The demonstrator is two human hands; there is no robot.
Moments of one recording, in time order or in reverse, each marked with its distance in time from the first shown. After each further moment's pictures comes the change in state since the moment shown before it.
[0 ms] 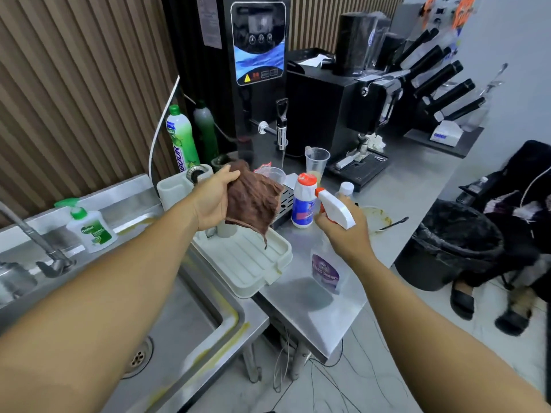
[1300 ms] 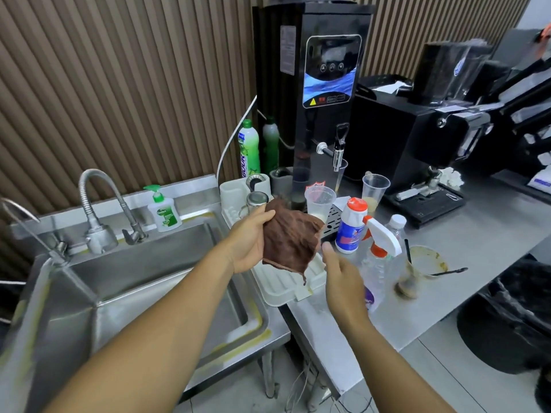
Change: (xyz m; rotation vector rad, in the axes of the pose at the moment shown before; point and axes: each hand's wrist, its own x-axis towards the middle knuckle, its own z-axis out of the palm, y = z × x) left_hand -0.071 -0.037 0.023 -0.179 0.197 0.074; right_hand -0.058 -0.038 0.035 0.197 -0.261 0.272
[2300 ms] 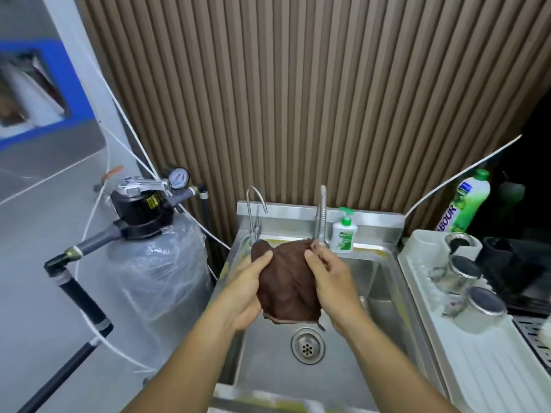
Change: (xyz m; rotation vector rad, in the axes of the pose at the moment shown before) left_hand -0.223 0.081 -0.267 -0.303 0.739 0.296; right_hand -0.072 -0.110 0.348 0.154 -0.804 -0.124
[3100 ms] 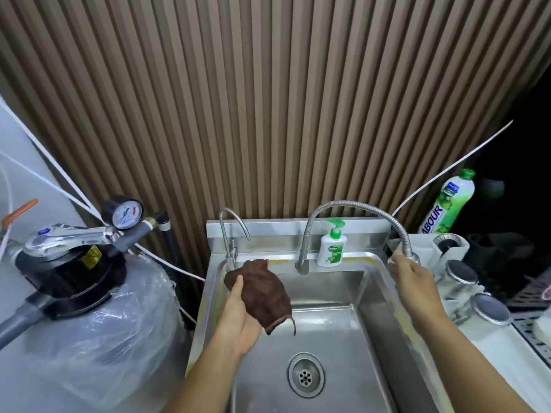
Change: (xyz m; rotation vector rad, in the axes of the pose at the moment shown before) left_hand 0.142 -0.012 -0.044 -0.369 0.054 -0.325; right_hand 0.086 0.014 -0.093 -0.293 0.588 0.200
